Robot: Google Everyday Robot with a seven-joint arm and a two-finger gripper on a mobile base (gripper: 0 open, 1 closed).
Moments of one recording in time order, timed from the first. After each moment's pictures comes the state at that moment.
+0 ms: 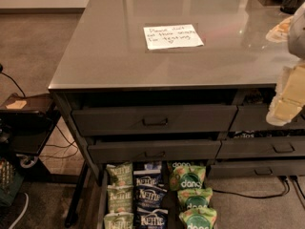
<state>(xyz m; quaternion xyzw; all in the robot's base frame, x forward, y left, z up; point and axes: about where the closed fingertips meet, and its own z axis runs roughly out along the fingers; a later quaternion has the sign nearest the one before) 0.438 -0.217 0.976 -0.60 0.78 -0.03 0.16</state>
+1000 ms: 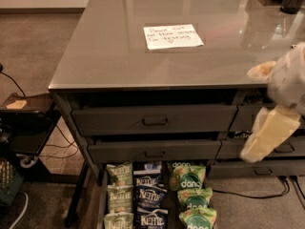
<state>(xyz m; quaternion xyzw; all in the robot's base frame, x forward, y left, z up) 0.412 -0.186 0.914 -0.59 0.78 0.04 0.20</state>
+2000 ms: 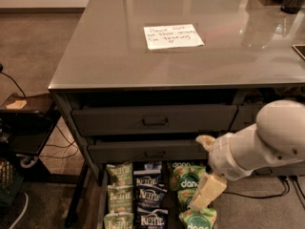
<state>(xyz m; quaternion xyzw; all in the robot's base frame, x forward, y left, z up) 0.391 -0.117 0.711 -0.59 0.76 0.17 0.22</state>
